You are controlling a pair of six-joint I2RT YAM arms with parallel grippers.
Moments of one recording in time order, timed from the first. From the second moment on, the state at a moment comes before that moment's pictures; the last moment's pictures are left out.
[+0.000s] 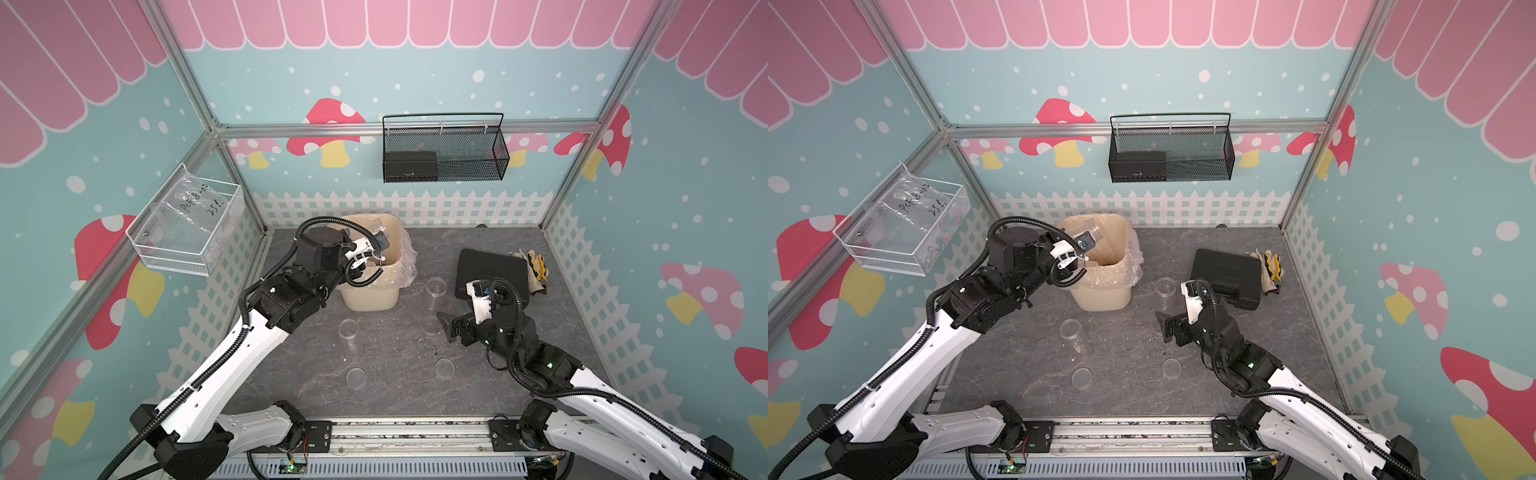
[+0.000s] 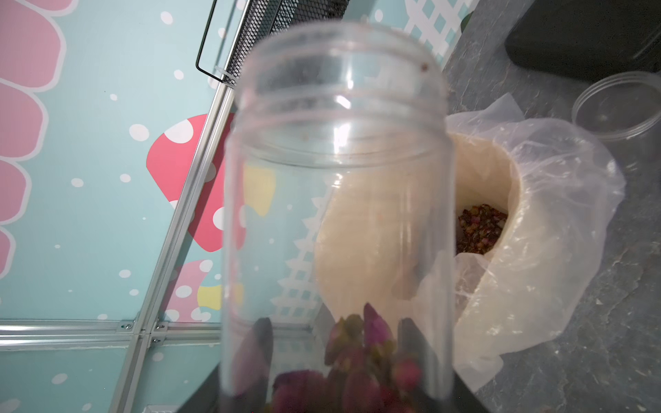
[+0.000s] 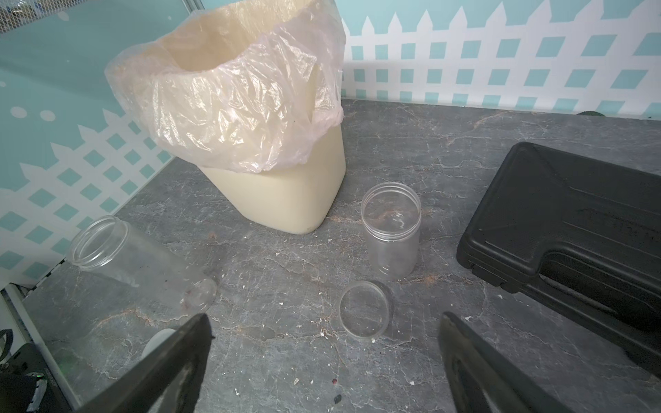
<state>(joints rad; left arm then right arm) -0.60 1.23 1.45 -0.64 -0.37 0.87 0.77 0.78 0.64 -0.24 0.17 0.31</state>
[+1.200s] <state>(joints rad) -0.56 1.47 1.57 -0.69 -0.61 1.34 0.77 0.70 0.51 -0.23 0.20 0.31</state>
